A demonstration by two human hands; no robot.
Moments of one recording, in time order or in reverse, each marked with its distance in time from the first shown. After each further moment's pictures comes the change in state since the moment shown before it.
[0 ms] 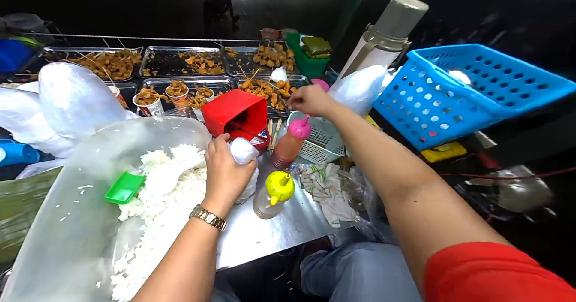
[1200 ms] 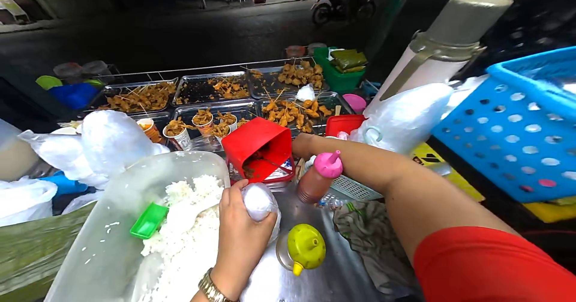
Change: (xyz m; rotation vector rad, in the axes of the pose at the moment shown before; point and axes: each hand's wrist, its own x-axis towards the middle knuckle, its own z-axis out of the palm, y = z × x) left_hand -0.014 -0.010 0.011 0.023 0.187 0.128; right_hand 0.084 0.000 0.105 -0.596 -0.764 -0.127
